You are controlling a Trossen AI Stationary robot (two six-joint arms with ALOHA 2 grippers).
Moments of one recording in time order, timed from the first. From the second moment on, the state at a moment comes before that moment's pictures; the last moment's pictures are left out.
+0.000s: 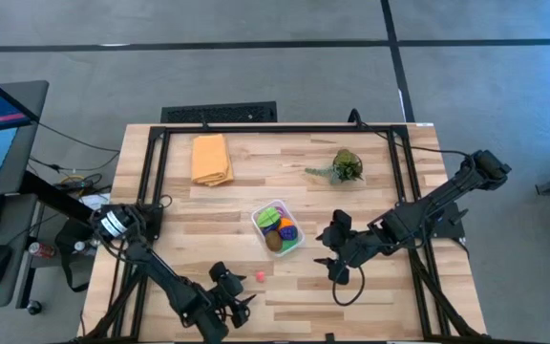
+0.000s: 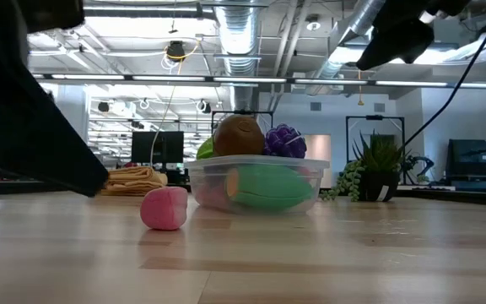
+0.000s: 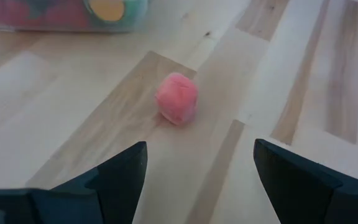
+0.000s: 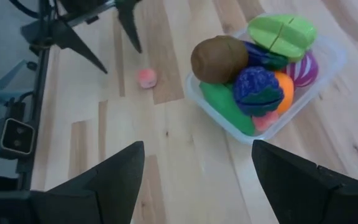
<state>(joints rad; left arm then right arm) -0.83 2.00 1.12 -0.26 -0.83 -1.20 0.54 1.38 0.96 -0.43 0.36 0.56</state>
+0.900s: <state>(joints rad) -0.68 2.00 0.96 0.09 -0.69 -0.83 0.53 1.38 0.96 -0.46 0.34 0.64</state>
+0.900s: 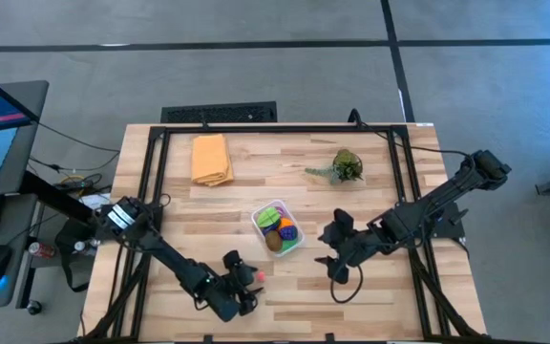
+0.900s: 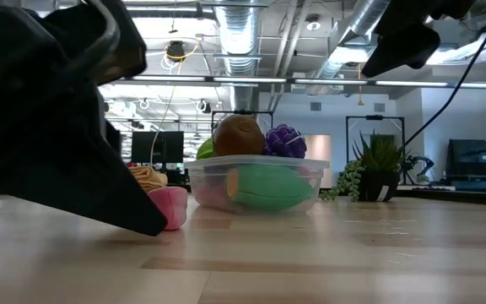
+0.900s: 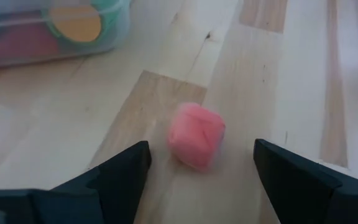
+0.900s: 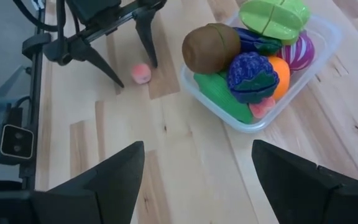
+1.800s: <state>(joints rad) -0.62 1.99 0.96 0.13 -0.62 -0.75 0.53 1.38 0.96 -0.55 0.34 0.64</state>
